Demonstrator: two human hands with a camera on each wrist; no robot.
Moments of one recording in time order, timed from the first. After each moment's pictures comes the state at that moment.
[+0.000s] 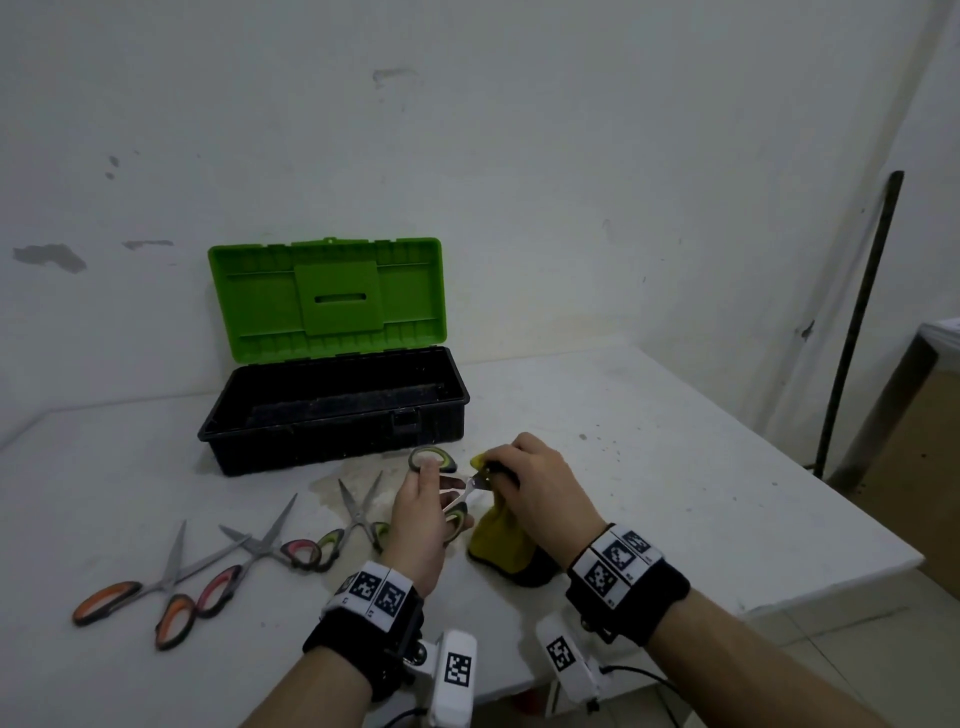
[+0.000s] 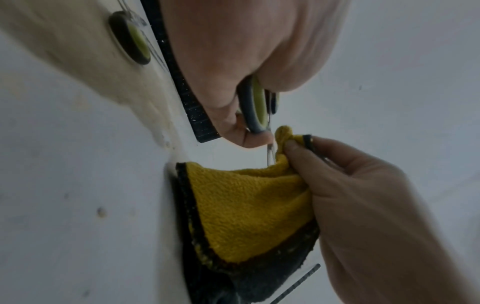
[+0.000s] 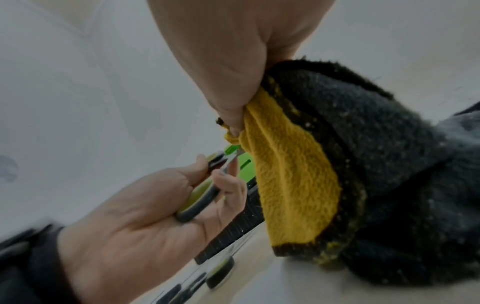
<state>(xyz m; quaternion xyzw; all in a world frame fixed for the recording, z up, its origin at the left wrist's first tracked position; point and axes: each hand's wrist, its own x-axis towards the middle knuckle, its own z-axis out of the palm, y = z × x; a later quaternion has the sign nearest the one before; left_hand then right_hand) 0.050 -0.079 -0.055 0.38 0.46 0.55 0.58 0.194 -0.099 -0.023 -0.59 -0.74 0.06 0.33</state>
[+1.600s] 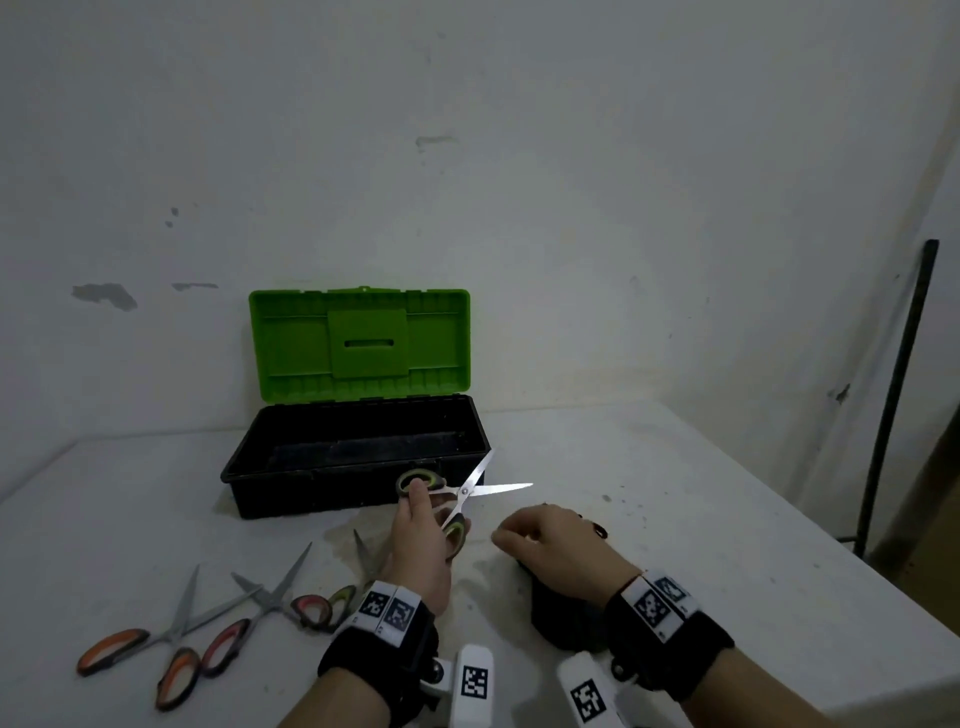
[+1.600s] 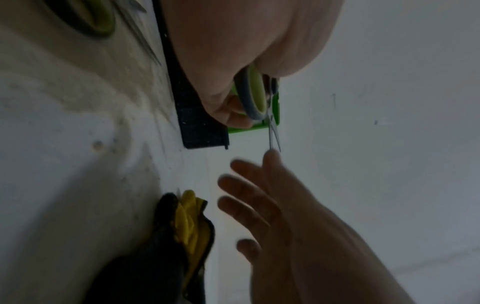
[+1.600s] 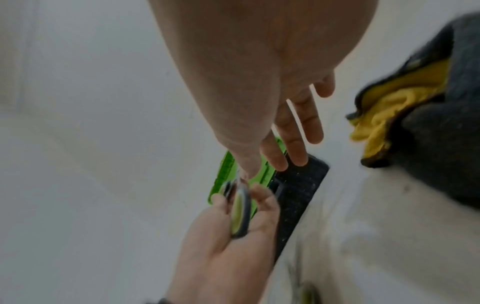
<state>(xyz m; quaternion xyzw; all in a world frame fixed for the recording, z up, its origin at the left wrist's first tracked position) 0.043 -0.040 -0.032 0.16 0.42 0.61 0.66 0.209 -0.068 -0.018 -0.63 -0.73 0.17 0.20</state>
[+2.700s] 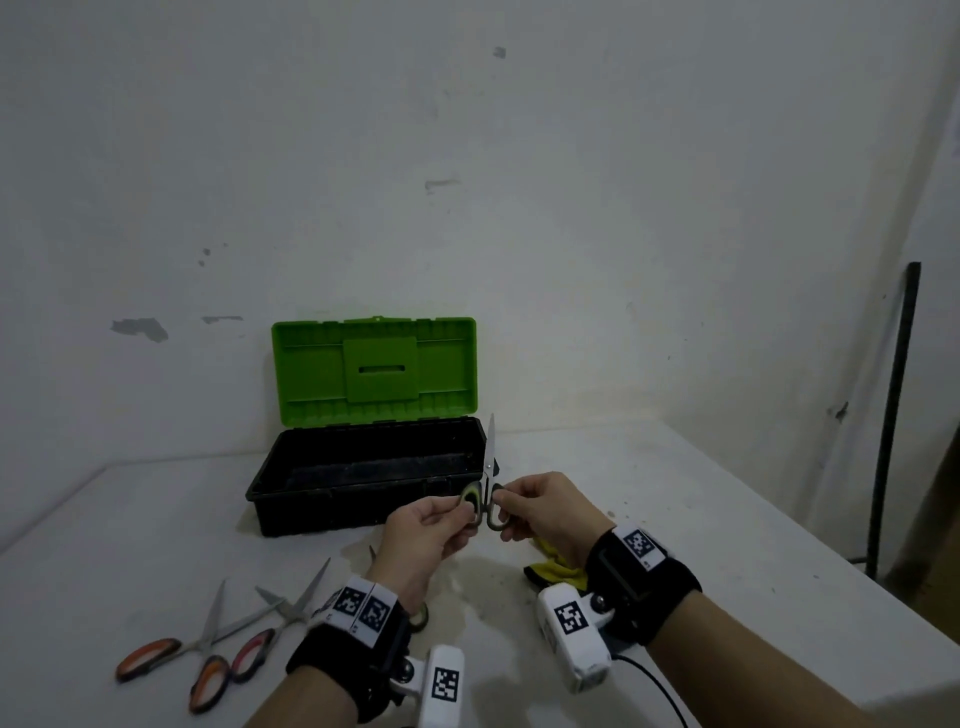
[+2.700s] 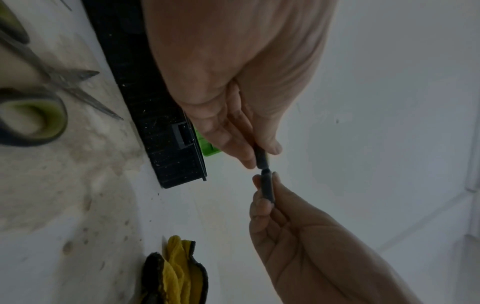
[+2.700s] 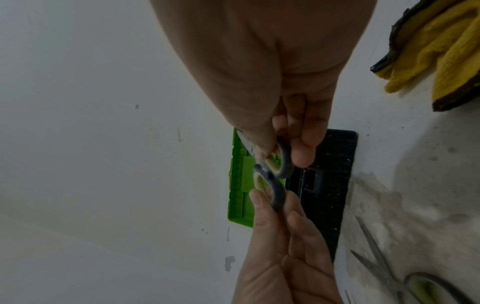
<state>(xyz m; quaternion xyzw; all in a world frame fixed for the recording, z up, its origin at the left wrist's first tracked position) 0.011 -0.052 -0.016 0.45 0.43 0.55 0.56 0.181 -0.061 0.026 -0.55 -0.57 0.42 0.43</state>
